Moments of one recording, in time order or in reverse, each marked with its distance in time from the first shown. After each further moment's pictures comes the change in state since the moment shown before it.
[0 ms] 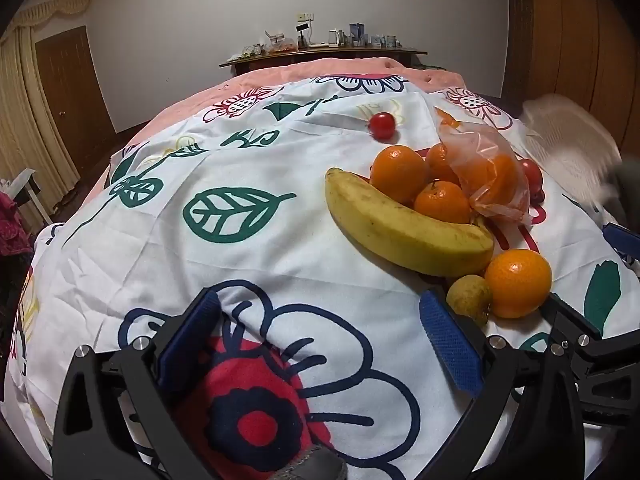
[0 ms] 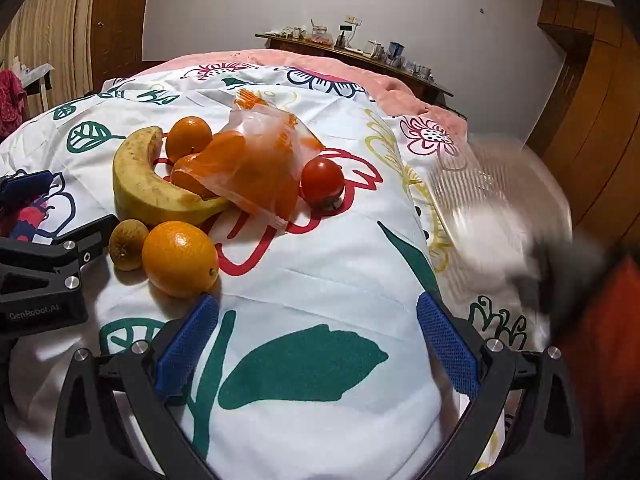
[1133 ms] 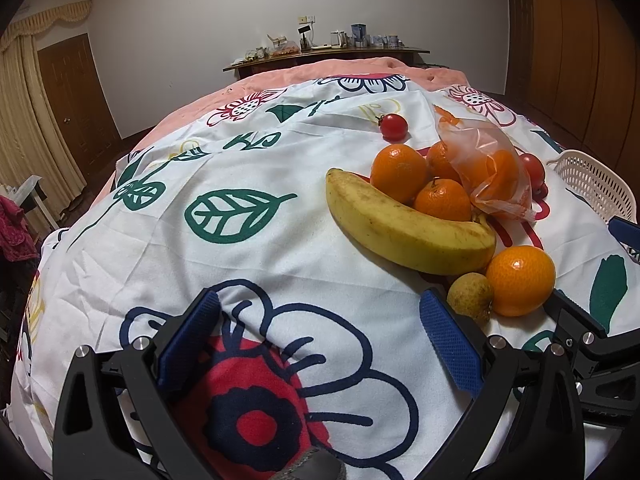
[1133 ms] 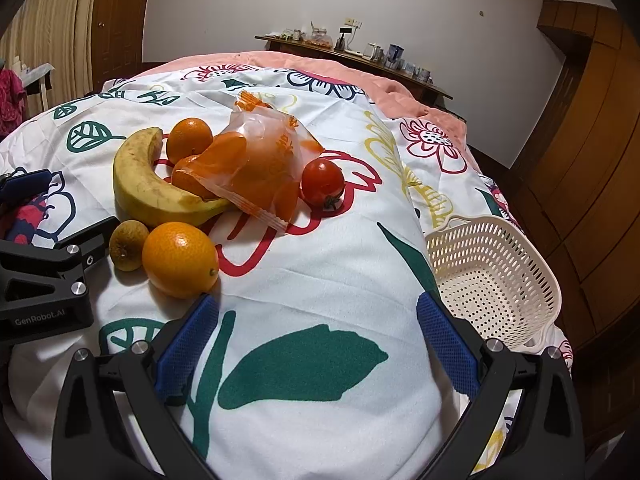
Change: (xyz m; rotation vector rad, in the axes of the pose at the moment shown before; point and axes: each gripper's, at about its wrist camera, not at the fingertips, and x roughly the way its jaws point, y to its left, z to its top) left arm 0.000 -0.001 0.000 0.019 -0.005 0.020; right arm 0.001 0.003 0.000 -0.003 -0.011 -0.004
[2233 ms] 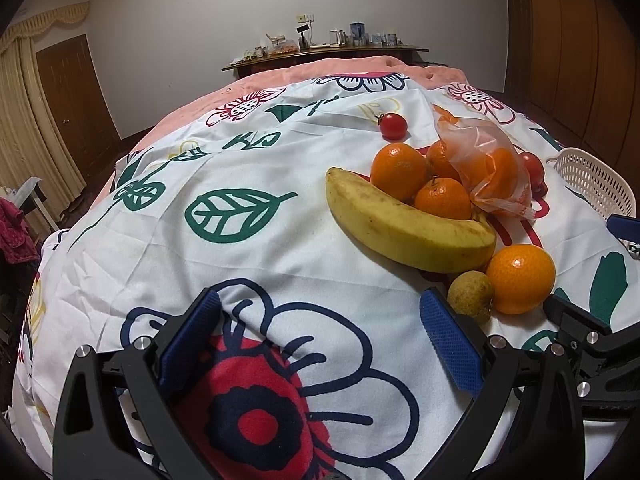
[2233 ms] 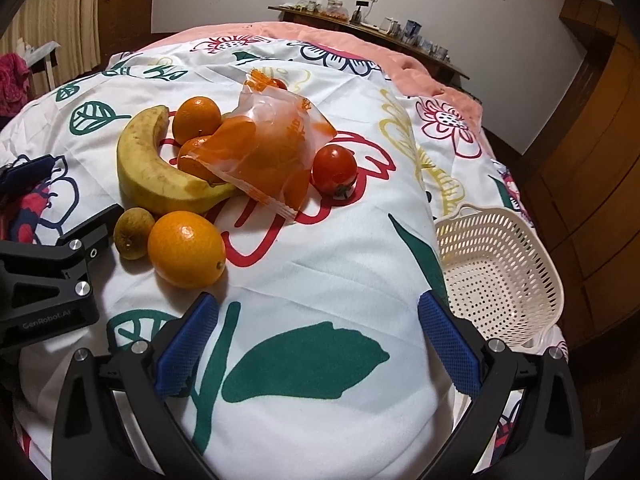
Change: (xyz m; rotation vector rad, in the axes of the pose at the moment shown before) left arm -0.001 0.002 -0.003 0.002 0.001 0.001; right arm 0.006 -0.004 0.012 -0.044 0.126 0.044
